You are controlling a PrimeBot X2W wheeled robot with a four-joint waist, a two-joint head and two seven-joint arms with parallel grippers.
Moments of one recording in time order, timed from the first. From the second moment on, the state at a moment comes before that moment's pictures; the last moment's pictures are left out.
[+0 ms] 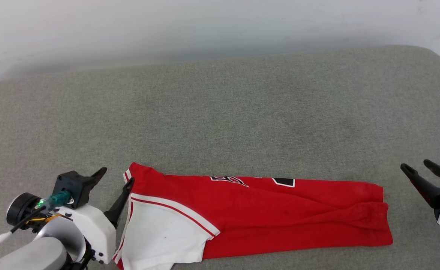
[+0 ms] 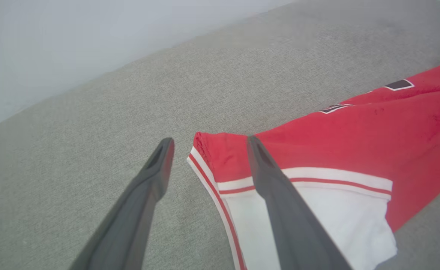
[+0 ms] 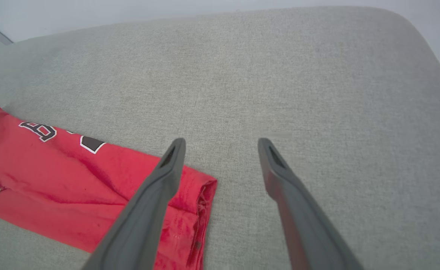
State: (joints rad) left arm -0.55 0.96 -1.11 -0.05 -1.00 0.33 -0.14; right arm -0.39 -0.86 0.64 0.31 1.10 0.13 0.05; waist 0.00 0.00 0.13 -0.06
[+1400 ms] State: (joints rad) left arm 0.09 0.30 -0.24 -0.17 -0.10 0.53 -0.26; right arm -0.31 -0.65 0.64 0.43 1.26 0.13 0.27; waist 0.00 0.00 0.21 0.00
